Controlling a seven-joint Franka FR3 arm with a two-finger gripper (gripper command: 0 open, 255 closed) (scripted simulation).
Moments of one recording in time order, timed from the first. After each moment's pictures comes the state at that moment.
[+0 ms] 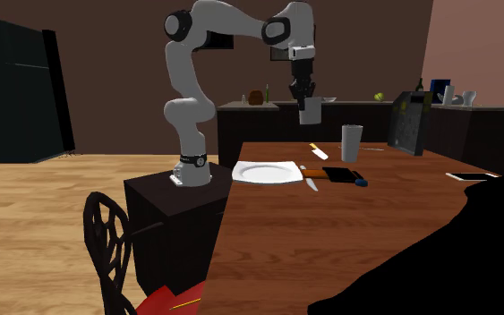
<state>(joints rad) 0.22 -0.27 0.19 -2.14 0.10 1.96 0.36</state>
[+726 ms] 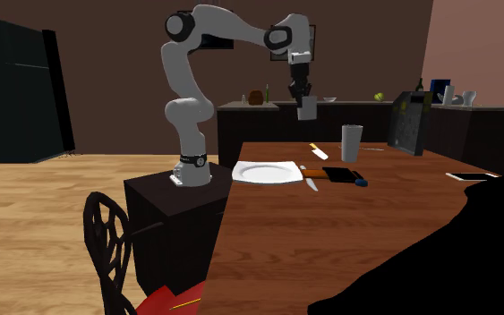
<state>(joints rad) 0.33 -0.34 0.36 -2.19 0.15 1.95 0.61</state>
